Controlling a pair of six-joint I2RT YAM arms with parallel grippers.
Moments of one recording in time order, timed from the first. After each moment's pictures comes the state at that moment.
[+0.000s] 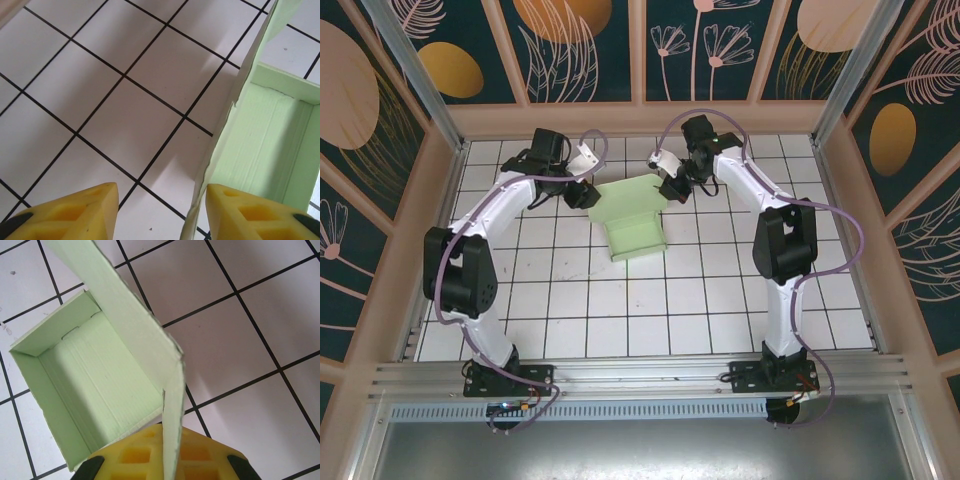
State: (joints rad) left arm -0.27 1.80 1.49 -0.65 0.41 0.51; right arm 0.40 2.08 1.88 -0.95 -0.49 -0.71
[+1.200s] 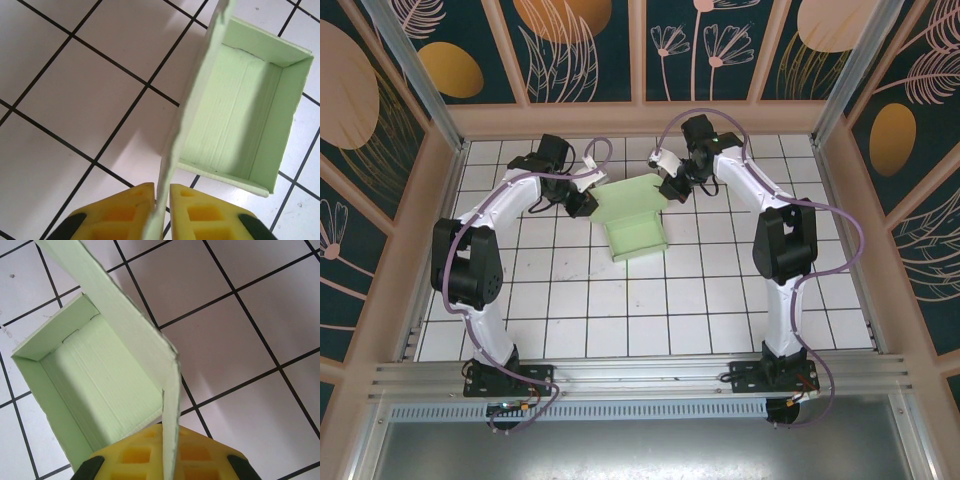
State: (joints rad) left arm -0.27 1.87 1.52 -0.80 0.47 0.55; right arm 0.40 2.08 1.89 -0.95 -0.49 -0.69
